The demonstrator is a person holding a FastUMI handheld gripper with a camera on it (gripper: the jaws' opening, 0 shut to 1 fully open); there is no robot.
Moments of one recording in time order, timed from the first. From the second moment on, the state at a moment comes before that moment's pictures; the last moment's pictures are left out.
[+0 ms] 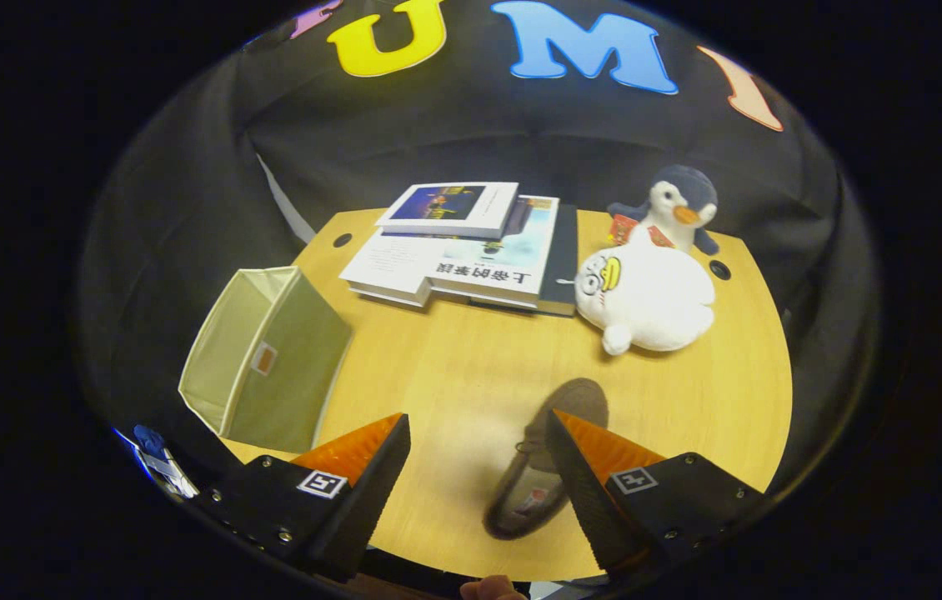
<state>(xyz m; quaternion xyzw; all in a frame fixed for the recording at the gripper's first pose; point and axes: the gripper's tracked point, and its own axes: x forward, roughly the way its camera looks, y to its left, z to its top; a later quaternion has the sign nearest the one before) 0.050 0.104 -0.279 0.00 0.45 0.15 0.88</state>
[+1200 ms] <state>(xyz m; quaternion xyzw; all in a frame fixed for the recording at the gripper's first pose) 0.036 0.028 -0.423 0.04 0.58 0.04 0.81</state>
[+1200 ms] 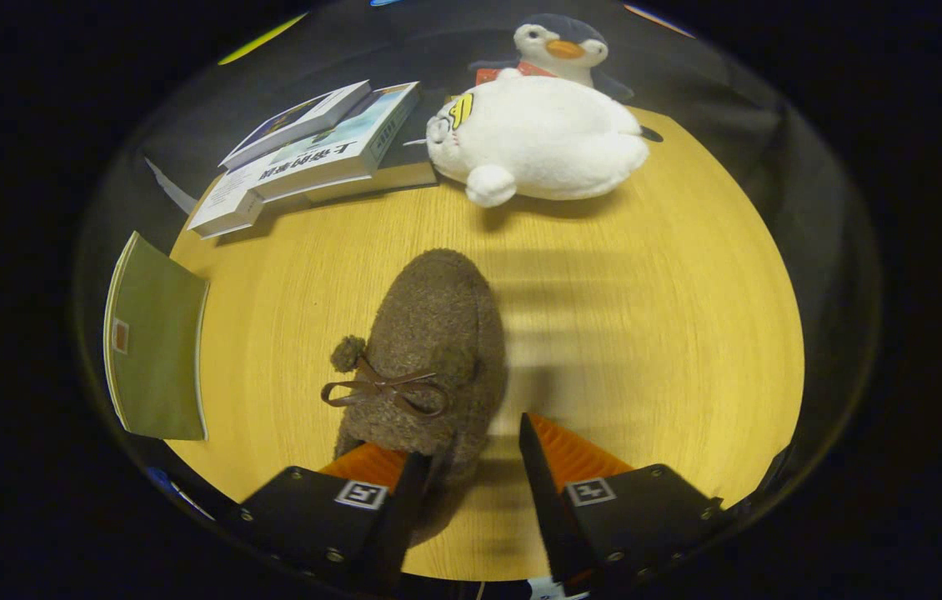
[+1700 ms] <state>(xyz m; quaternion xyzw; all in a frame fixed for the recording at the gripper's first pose) 0.042 0.044 -0.385 0.03 0.57 0.05 0.82</state>
